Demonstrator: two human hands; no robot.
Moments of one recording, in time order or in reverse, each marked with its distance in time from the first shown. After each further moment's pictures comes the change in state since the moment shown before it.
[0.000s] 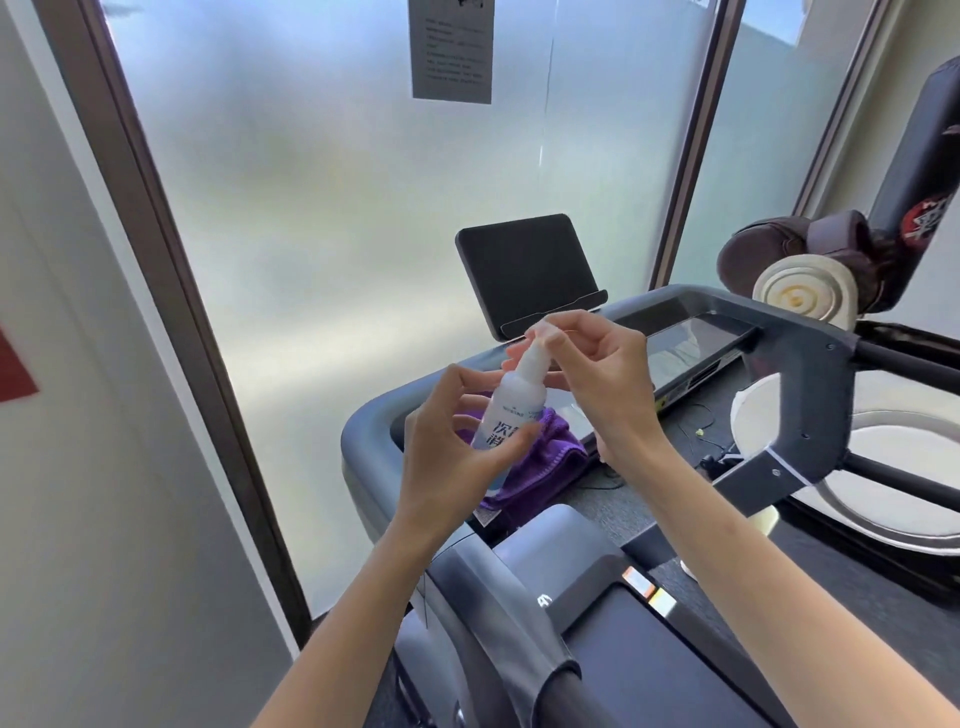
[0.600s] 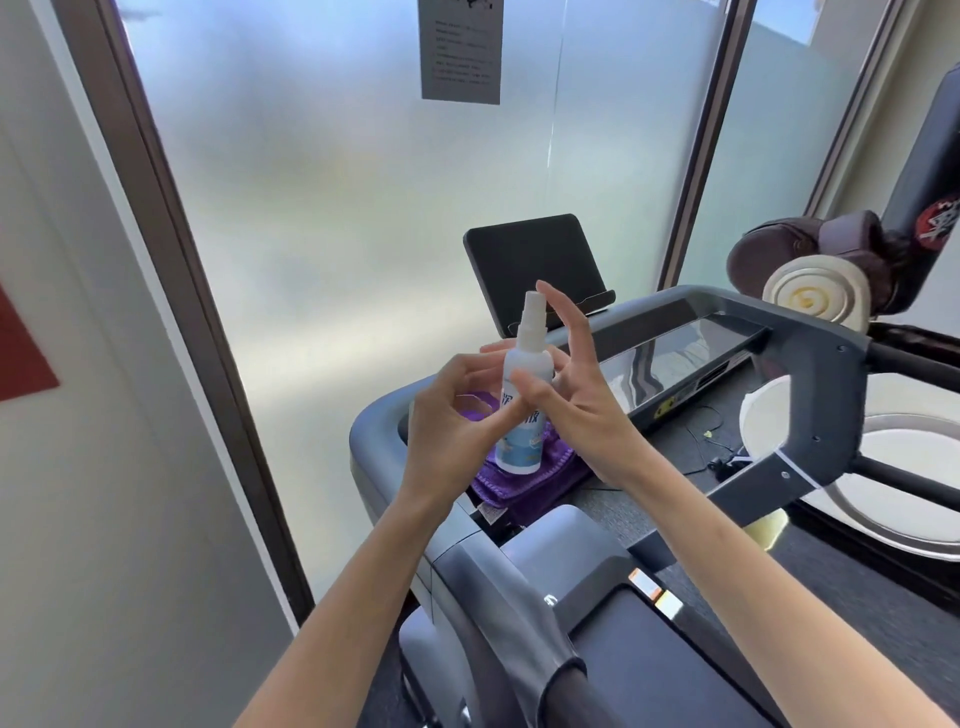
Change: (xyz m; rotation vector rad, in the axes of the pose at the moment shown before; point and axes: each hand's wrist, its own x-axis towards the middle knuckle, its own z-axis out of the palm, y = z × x) left_hand 0.012 0.006 -0.002 -0.116 0.011 -0.147; right_hand -0.007 0.023 0.001 0.111 -0.437 -0.082
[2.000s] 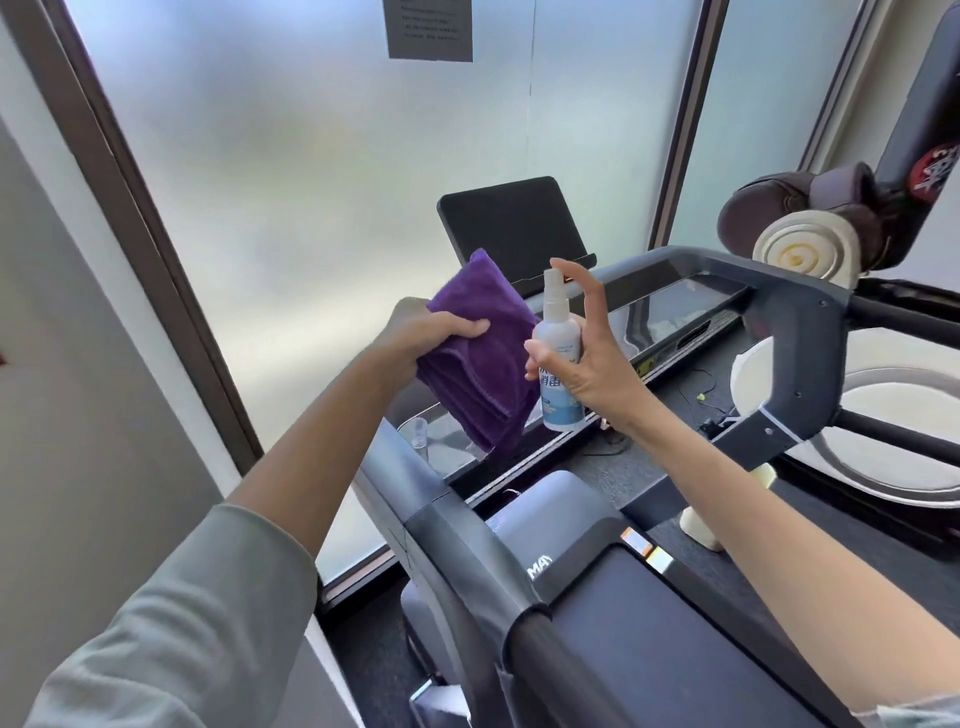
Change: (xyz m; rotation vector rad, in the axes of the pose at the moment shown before) left_hand 0.082 -0.006 0.003 0.129 -0.160 -0.616; right_hand -0.008 0.029 -0.056 -0.278 0.136 0.017
